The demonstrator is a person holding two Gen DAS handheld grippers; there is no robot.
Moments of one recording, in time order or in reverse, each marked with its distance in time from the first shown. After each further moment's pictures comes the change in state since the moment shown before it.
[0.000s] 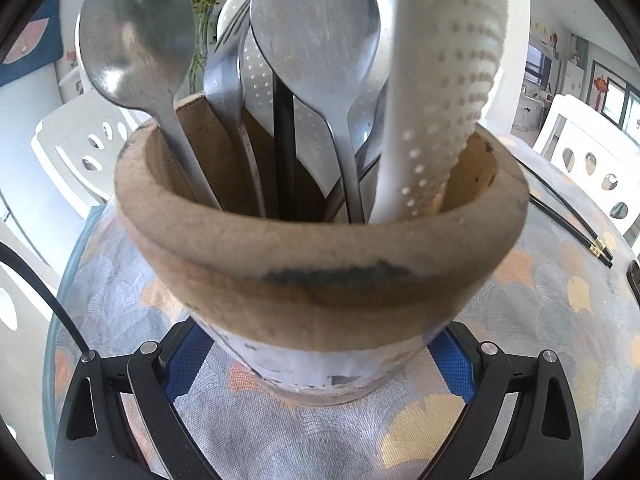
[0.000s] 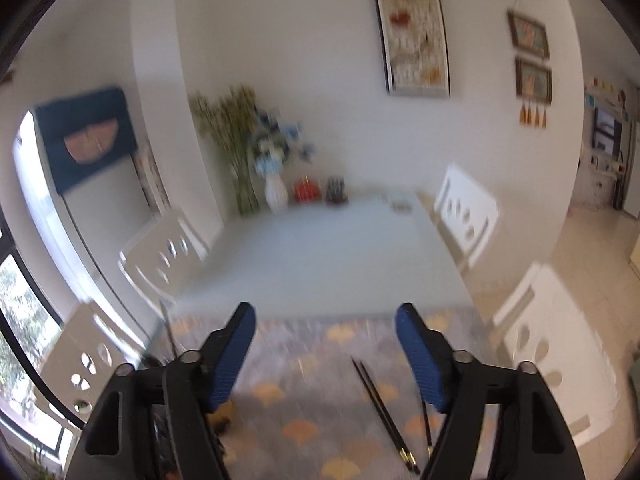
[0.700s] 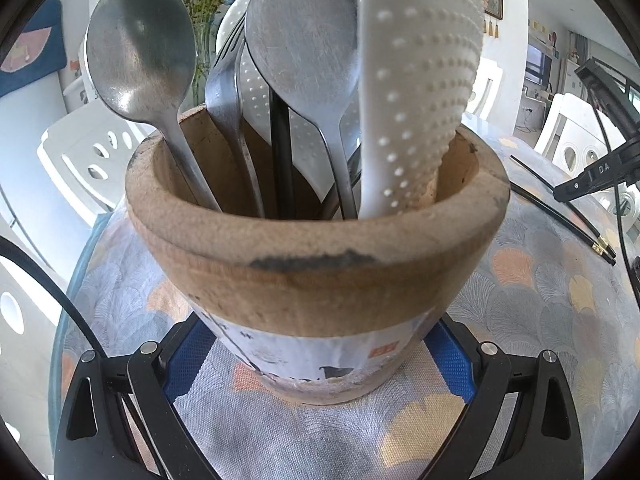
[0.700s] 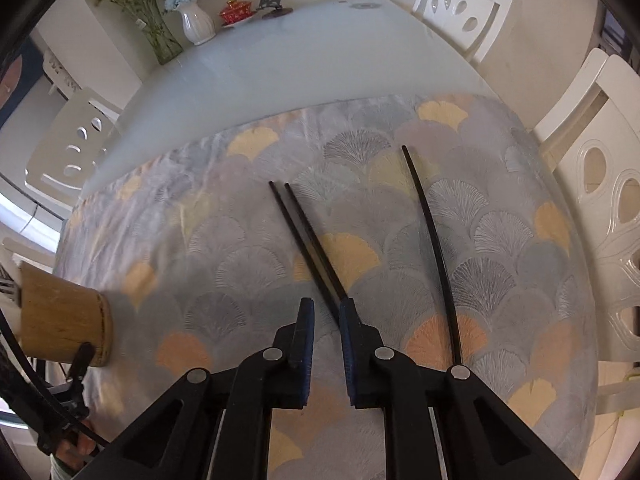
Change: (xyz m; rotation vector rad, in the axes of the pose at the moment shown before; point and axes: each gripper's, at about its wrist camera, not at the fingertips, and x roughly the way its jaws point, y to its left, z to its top) left arm -0.011 0.001 -0.004 0.013 -0.026 0.020; right arm 0.208 -0.090 -0.119 0.116 0.513 -0.030
